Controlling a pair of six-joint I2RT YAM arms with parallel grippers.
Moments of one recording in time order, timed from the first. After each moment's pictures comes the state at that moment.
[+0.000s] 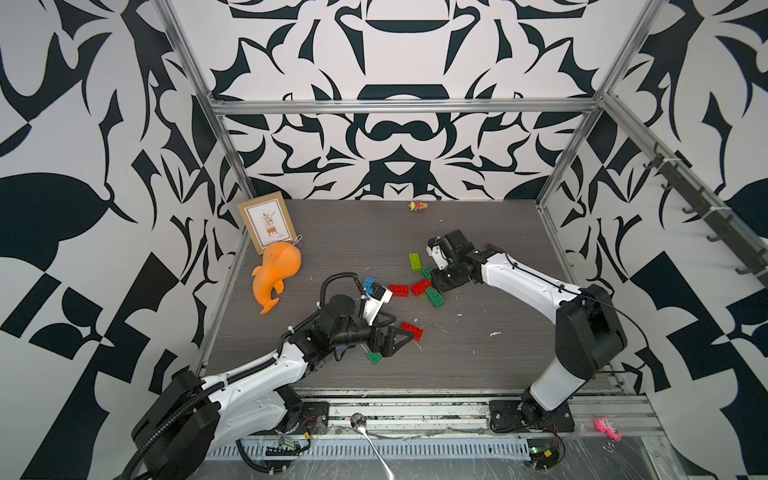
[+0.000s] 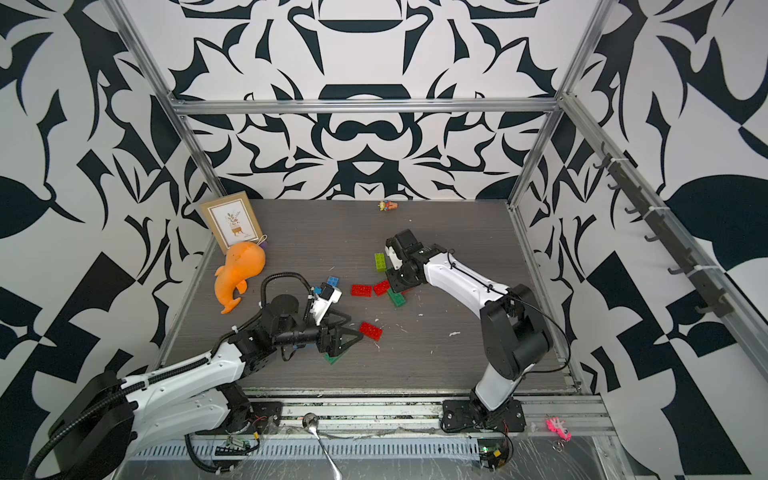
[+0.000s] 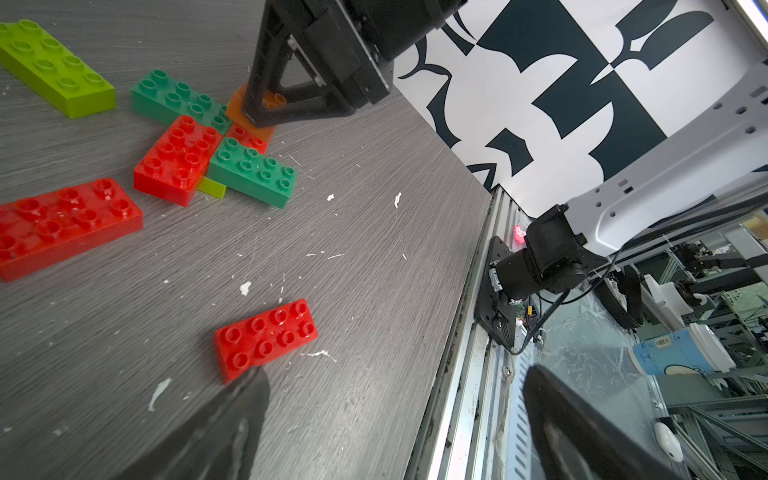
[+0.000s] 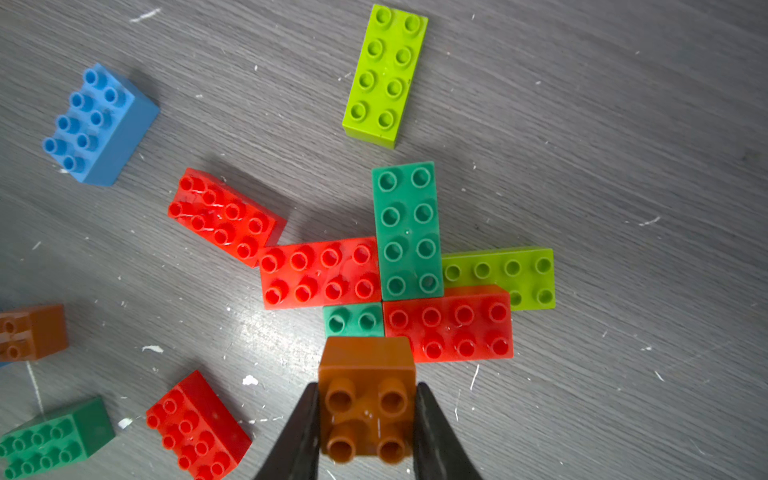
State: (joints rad) left arm -0.79 1.05 0.39 0.28 0.54 -0.45; right arm 0.53 1.68 1.24 -0.70 -0.06 0.14
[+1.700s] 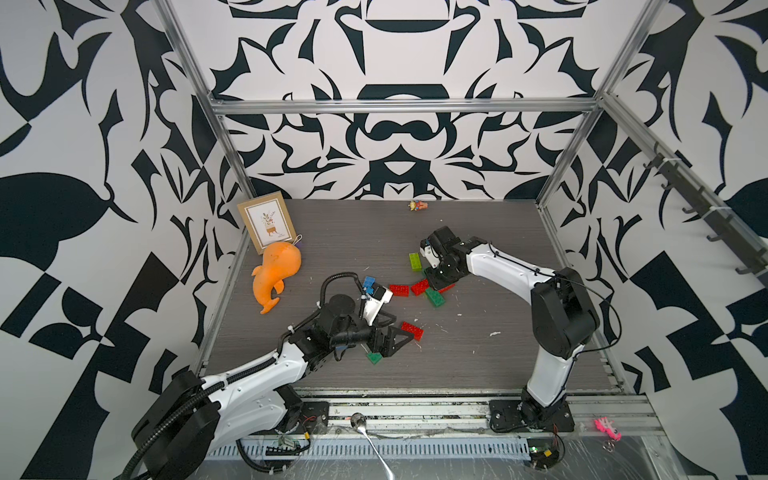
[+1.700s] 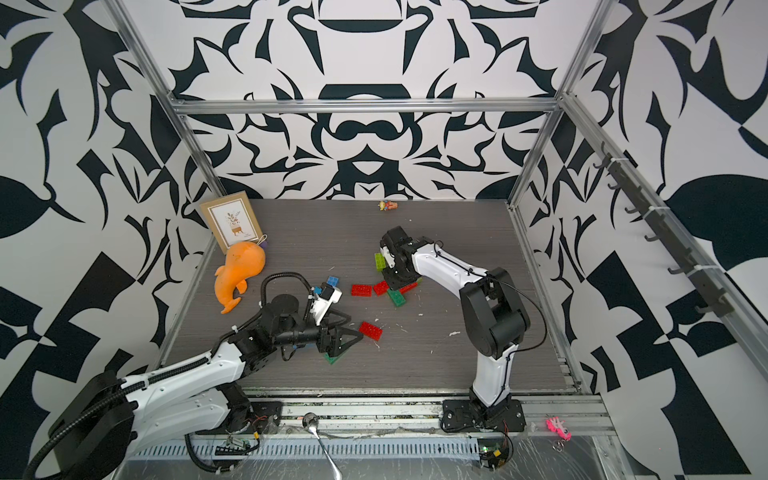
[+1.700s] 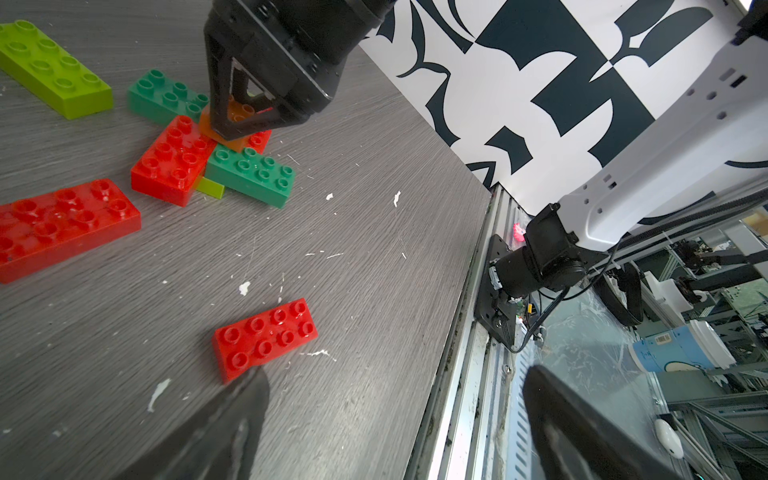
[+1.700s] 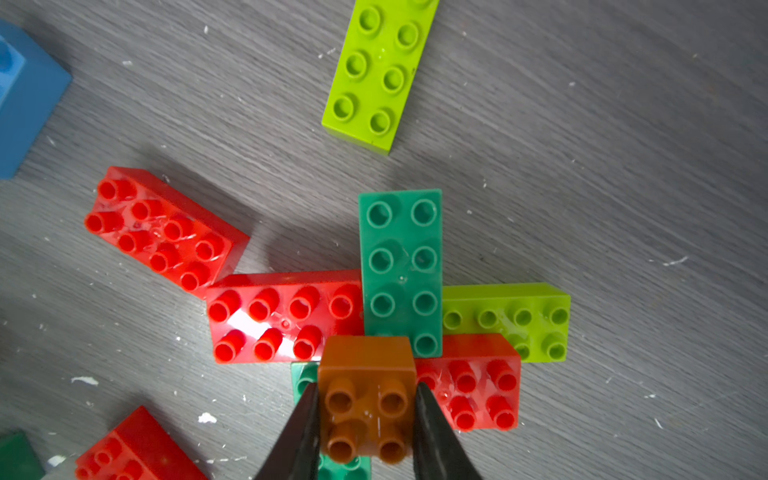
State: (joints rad) left arm -0.79 1.05 0.39 0.28 0.54 -0.44; right arm 0.53 1.84 1.36 -0.76 -0.03 0.07
